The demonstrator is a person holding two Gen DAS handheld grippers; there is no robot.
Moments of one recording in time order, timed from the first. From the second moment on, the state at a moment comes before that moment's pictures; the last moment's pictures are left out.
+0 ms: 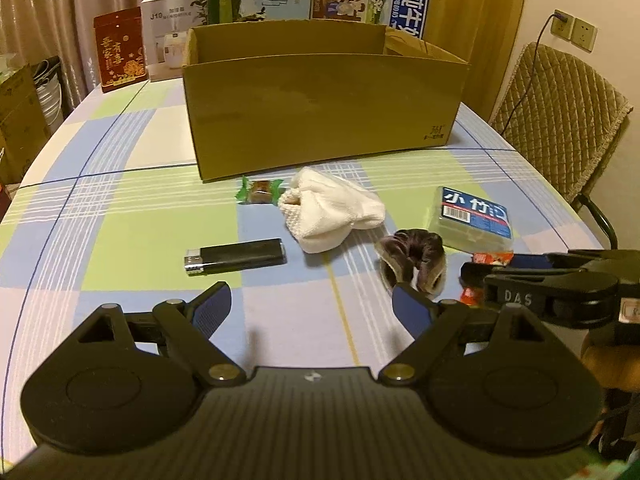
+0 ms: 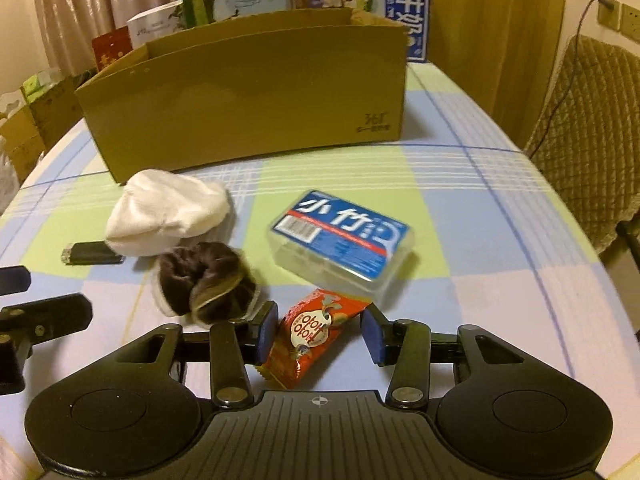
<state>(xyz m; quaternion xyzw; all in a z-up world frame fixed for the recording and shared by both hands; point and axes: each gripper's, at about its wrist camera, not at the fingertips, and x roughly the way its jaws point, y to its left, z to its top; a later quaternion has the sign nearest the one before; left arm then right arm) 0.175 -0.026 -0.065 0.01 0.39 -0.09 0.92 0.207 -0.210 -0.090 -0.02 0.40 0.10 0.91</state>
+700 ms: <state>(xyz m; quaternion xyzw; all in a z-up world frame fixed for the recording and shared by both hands) 0.178 -0.039 -0.071 0.02 0.40 -0.11 0.91 0.196 -0.206 -0.093 -0.04 0.41 0.09 0.91</state>
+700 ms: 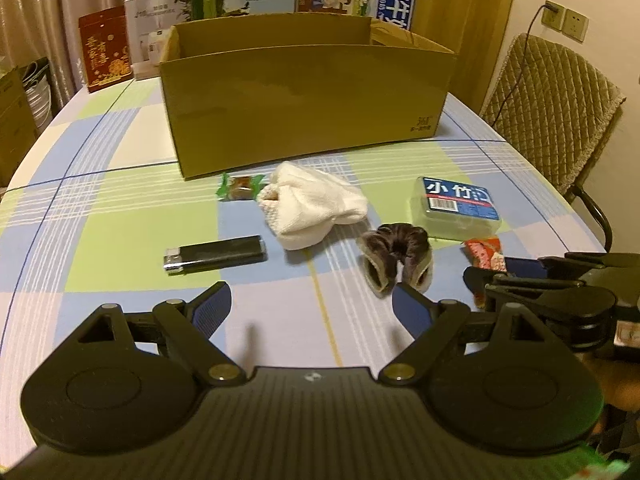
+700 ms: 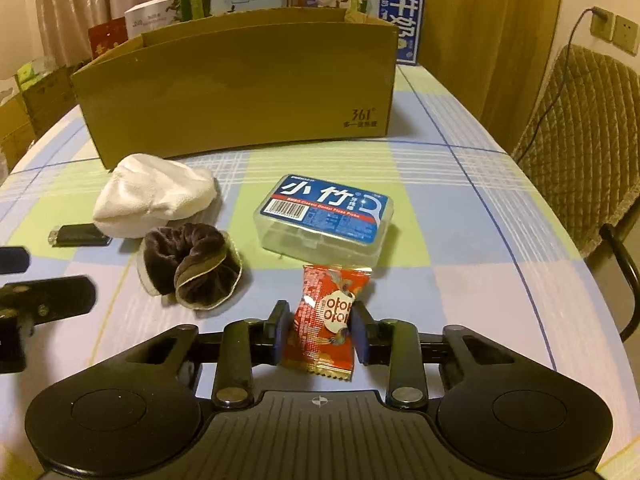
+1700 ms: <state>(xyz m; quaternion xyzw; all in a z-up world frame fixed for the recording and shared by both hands) 0.209 -0.091 -0.092 0.06 0.41 -0.17 0.89 0.202 -0.223 -0.099 -0.03 0.39 0.07 0.92</state>
